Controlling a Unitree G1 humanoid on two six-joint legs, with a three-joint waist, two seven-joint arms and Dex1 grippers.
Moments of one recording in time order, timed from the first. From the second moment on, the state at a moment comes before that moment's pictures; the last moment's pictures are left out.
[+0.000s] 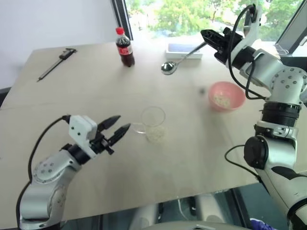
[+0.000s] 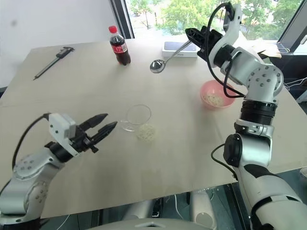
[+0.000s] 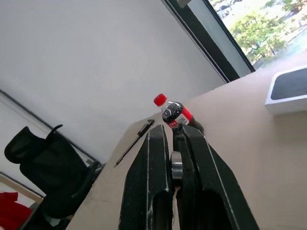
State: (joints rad) left arm 0.16 0.55 0.31 -0.51 -0.49 0.32 -0.72; right arm -1.08 -0.27 -0.42 0.21 1.00 1.05 0.10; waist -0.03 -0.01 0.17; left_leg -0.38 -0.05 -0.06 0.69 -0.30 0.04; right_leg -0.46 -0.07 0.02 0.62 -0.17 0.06
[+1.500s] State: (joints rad) left arm -0.20 0.43 0.07 -0.09 -0.28 0.09 -0.65; right arm -1.05 -0.38 -0.47 0.10 1.41 1.29 -0.11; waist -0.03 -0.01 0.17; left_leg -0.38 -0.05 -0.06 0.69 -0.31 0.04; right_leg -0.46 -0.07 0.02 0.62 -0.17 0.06
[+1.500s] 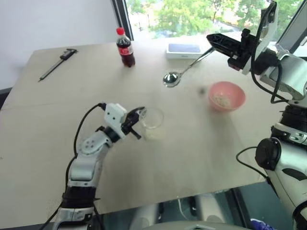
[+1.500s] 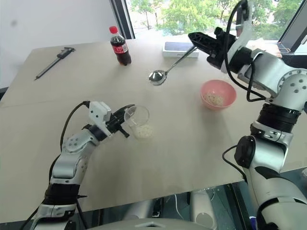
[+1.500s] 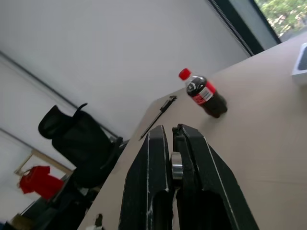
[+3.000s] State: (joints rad) left arm -0.58 0.34 0.02 0.34 -0.14 -0.07 -0.60; right arm -0.89 -0.31 0.11 -0.22 0.65 1.05 0.43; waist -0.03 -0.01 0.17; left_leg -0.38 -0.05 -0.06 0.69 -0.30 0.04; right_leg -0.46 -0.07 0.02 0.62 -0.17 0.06
